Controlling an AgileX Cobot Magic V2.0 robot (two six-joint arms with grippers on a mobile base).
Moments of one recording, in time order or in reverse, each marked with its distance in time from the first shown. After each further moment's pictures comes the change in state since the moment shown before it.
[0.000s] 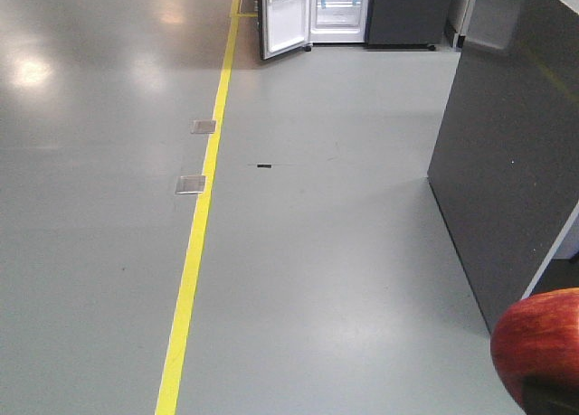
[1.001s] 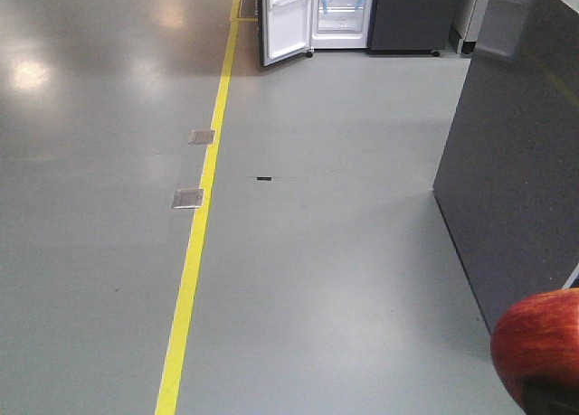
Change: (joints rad) left arm 0.000 0.000 0.000 0.000 0.000 0.000; right arm 0.000 0.000 0.000 0.000 0.000 0.000
